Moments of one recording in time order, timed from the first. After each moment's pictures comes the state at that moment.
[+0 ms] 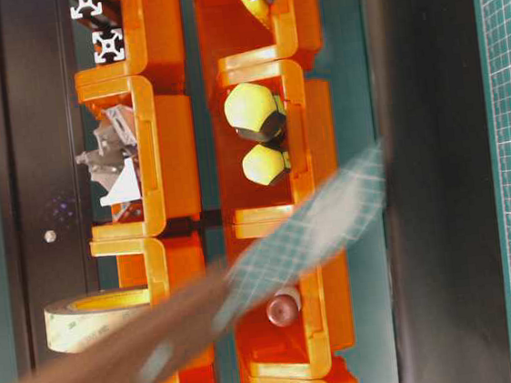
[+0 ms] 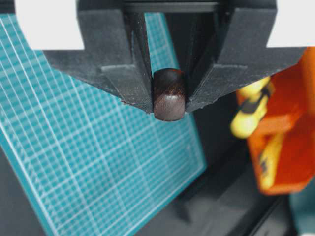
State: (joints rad) left arm -0.69 -0.09 0.24 0.98 1.01 -0.42; right arm -0.02 -1.14 1.05 0.04 0.18 0.19
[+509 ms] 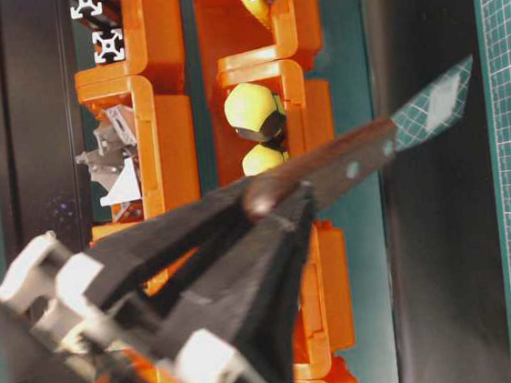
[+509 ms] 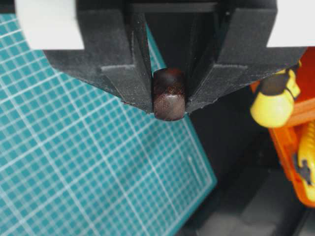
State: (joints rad) left arm -0.39 0.01 0.37 0.98 0.69 -0.24; right arm -0.05 -1.18 1.05 0.04 0.22 0.21
